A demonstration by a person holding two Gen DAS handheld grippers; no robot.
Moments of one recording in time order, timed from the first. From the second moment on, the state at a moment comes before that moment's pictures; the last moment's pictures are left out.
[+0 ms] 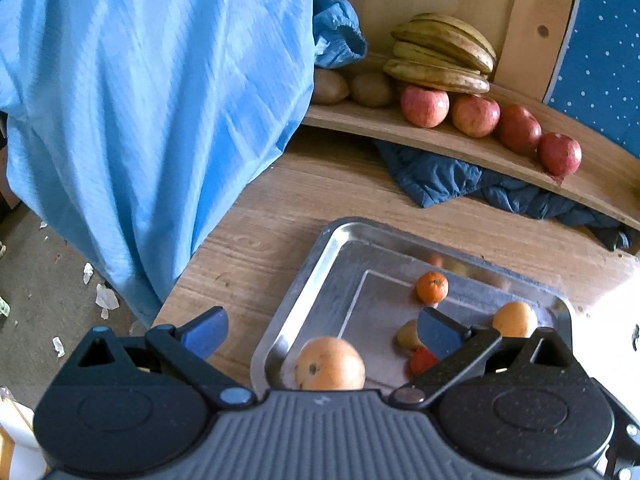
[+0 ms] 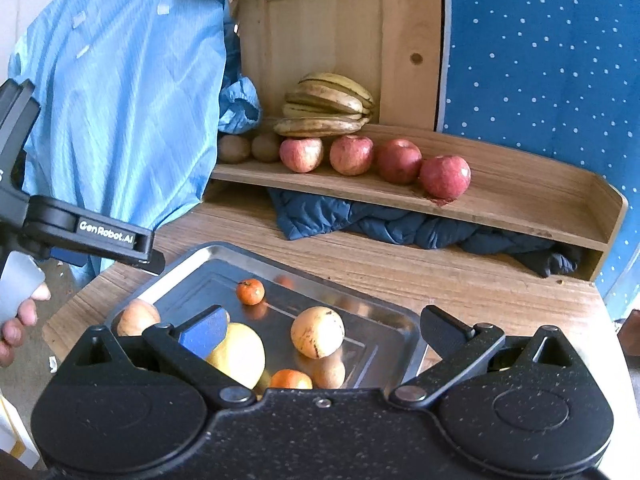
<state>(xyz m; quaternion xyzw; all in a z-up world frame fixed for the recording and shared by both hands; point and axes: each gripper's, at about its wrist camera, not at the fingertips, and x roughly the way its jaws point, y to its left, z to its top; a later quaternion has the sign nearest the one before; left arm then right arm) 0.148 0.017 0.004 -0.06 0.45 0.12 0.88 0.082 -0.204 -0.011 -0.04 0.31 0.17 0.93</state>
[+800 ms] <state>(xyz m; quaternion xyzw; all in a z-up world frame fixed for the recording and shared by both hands) 0.081 0.044 0.011 -0.06 0.43 0.03 0.90 0.019 -0.184 0.000 -0.02 0.33 0.10 0.94</state>
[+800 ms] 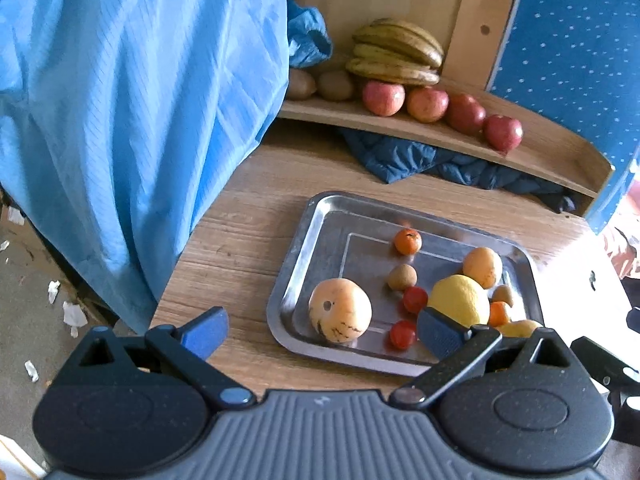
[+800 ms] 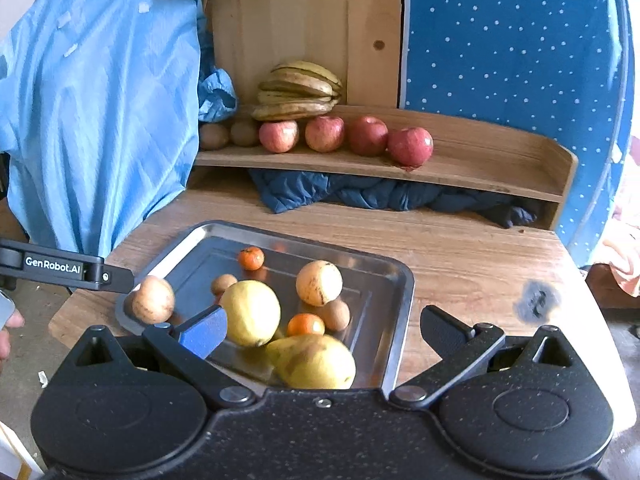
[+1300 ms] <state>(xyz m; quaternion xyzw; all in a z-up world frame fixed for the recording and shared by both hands) 0.033 0.063 0.022 -0.03 0.40 -0.03 0.92 -0.040 -0.154 0.012 0.00 0.32 0.07 0.95</state>
